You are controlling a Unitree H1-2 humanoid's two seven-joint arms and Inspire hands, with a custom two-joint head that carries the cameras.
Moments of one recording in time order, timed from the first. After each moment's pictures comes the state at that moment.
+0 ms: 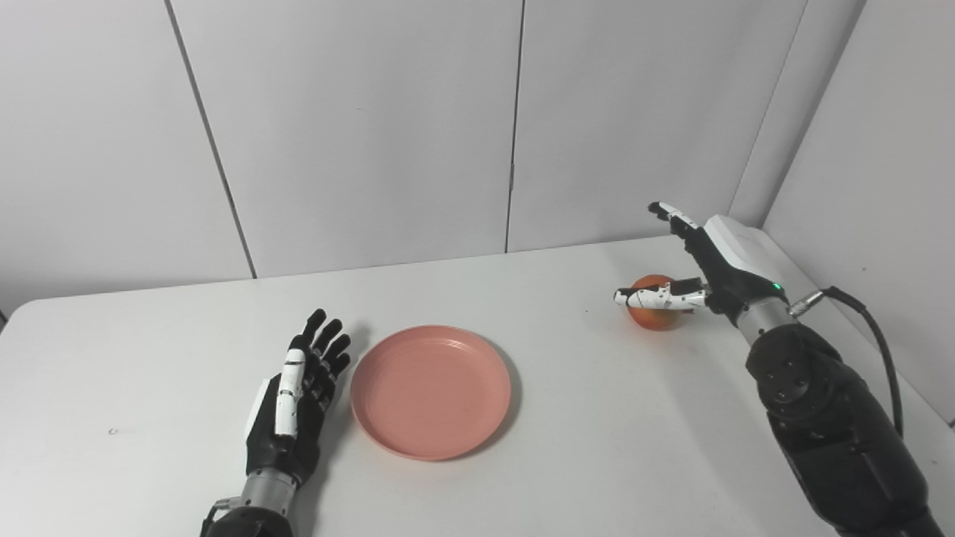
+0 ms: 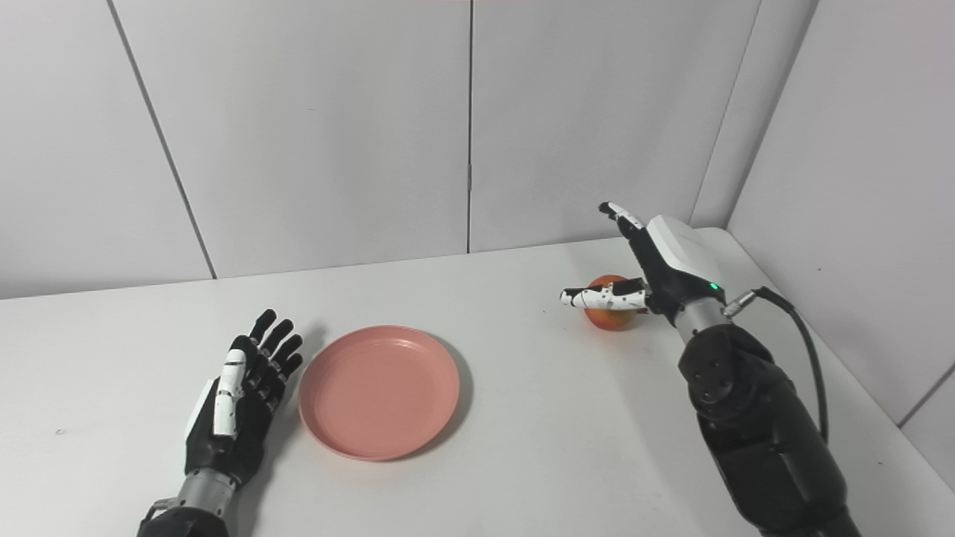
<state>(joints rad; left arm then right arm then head) -0.28 -0.02 0.02 0.22 -0.26 0.03 -0.18 -0.41 -0.49 0.03 -0.12 -0.61 0.40 0.23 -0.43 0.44</state>
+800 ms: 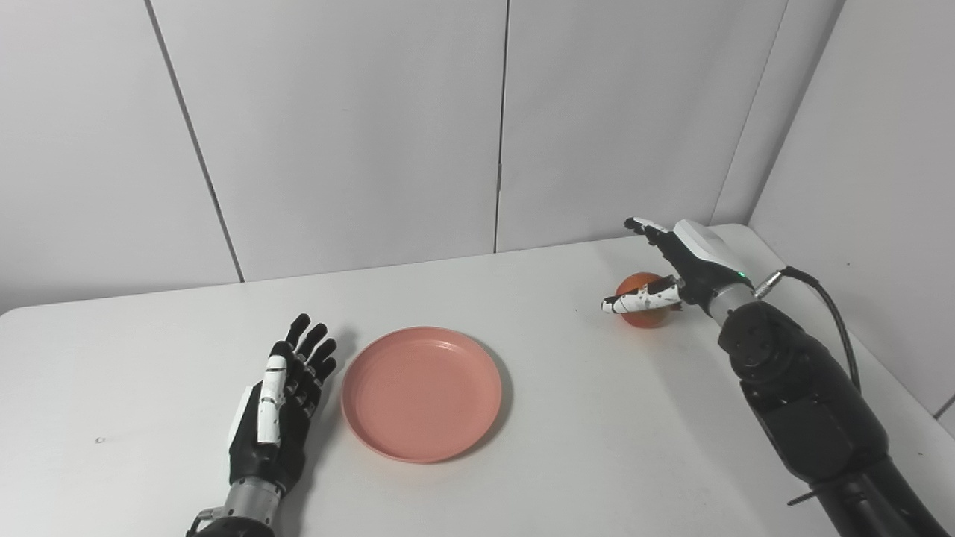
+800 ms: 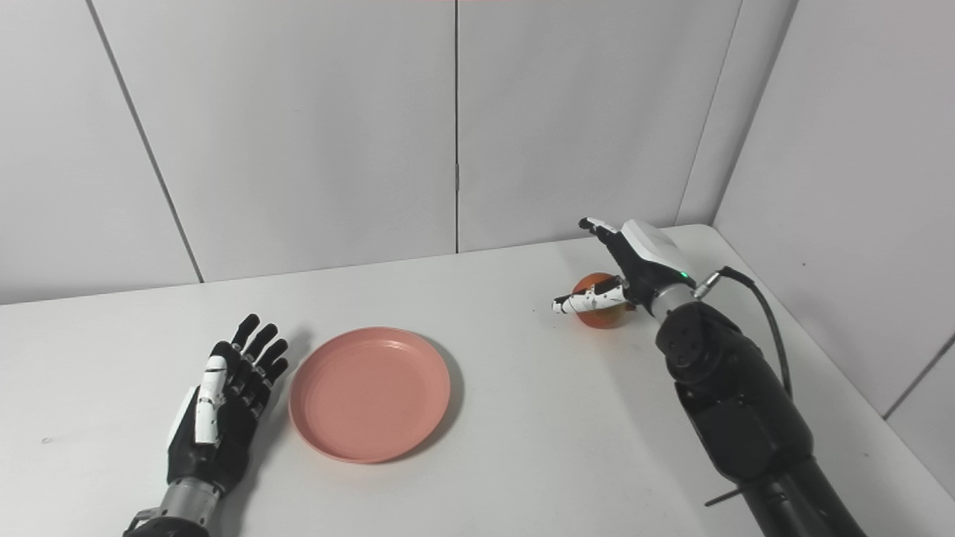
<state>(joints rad) -0.27 -0.01 0.03 0.20 -0.28 0.04 -0.19 -0.50 -0.52 0.08 0.08 -0.57 0.40 0.27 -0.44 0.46</state>
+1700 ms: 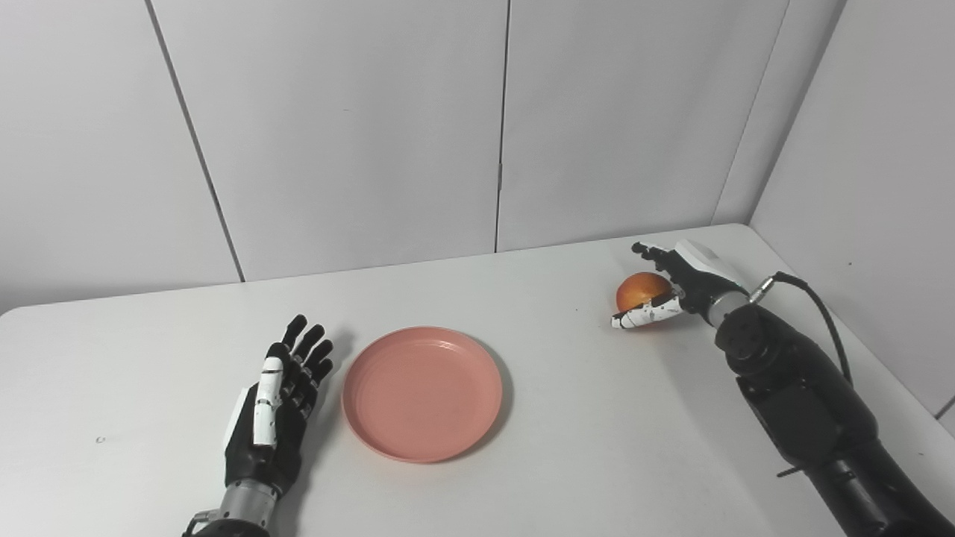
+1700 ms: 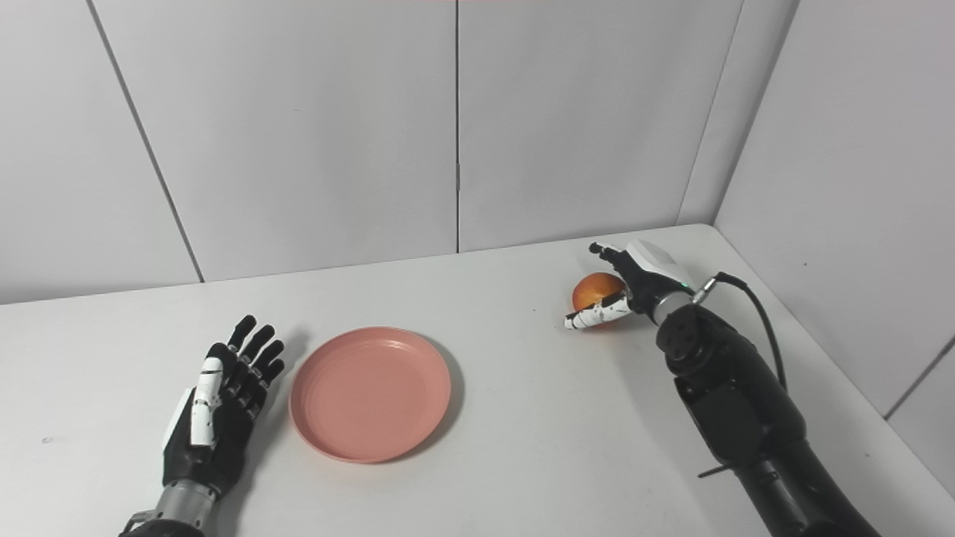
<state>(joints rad) -0.27 0.00 0.03 0.20 -0.28 0.05 -0.19 -0.54 -0.53 0.11 0.26 -0.54 0.40 0.27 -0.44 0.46</state>
